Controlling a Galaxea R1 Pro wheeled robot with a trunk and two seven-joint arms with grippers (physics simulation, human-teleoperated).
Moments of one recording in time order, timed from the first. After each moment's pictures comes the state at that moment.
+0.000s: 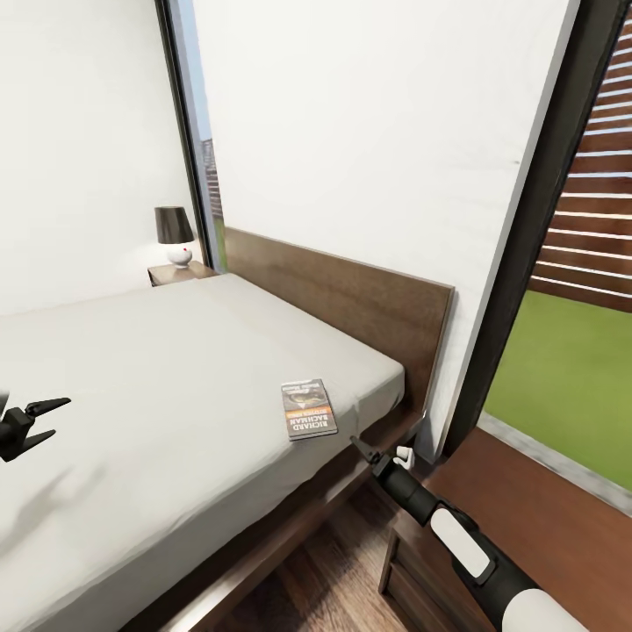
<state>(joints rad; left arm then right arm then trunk) -1.05 0.77 0.13 -0.01 0.56 0.64 -0.94 -0.53 -0.11 0.38 -0.69 -1.19 0.17 0.74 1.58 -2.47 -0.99</state>
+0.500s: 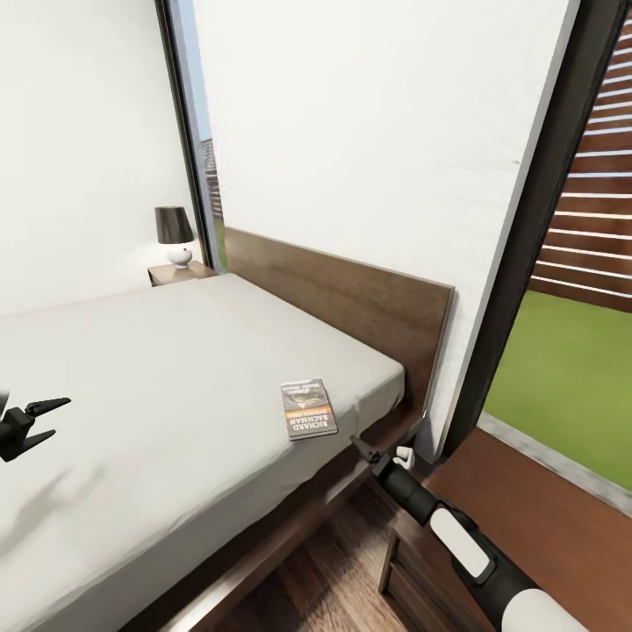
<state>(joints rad) -1.05 0.77 0.13 -0.01 0.56 0.64 -0.94 -0.53 -0.11 0.38 -0.69 -1.19 0.17 0.72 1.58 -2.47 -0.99</state>
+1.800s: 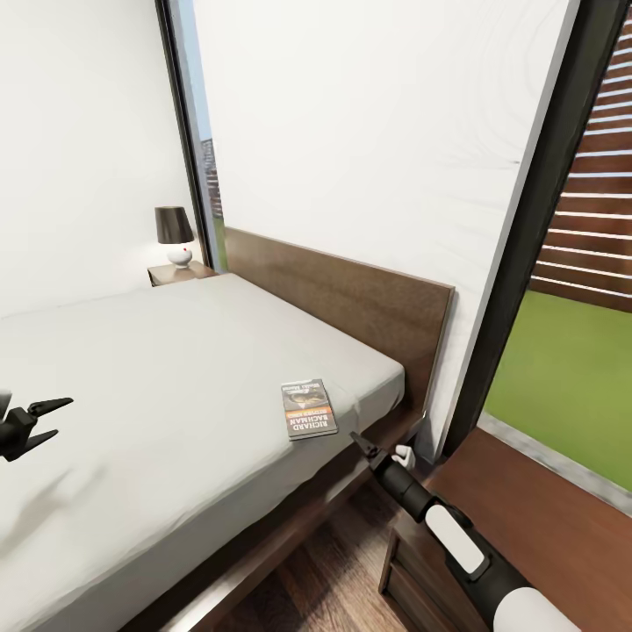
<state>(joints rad) -1.05 0.77 0.12 -0.01 0.56 0.64 -0.94 -0.53 -0.08 0.33 -0.70 -1.20 0.17 0.60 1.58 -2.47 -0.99</state>
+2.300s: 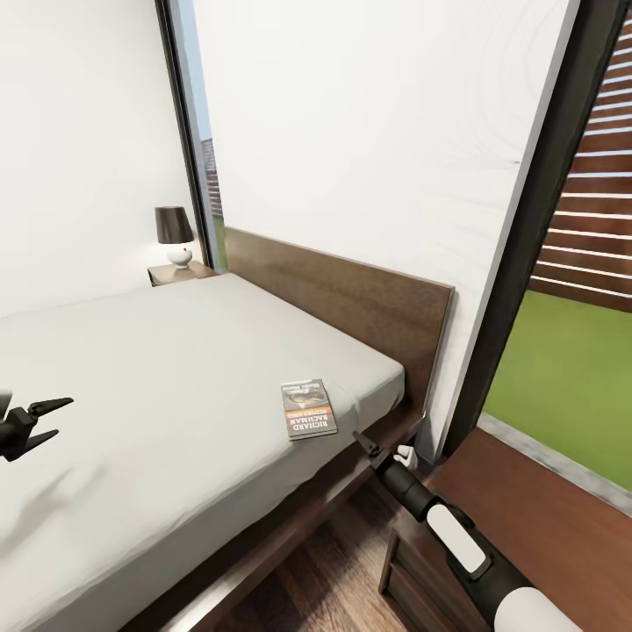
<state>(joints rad) -1.05 0.76 0.12 -0.01 0.56 0.64 -0.94 -0.53 -0.08 0.32 -0.70 -1.20 0.17 0.58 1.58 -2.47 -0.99</state>
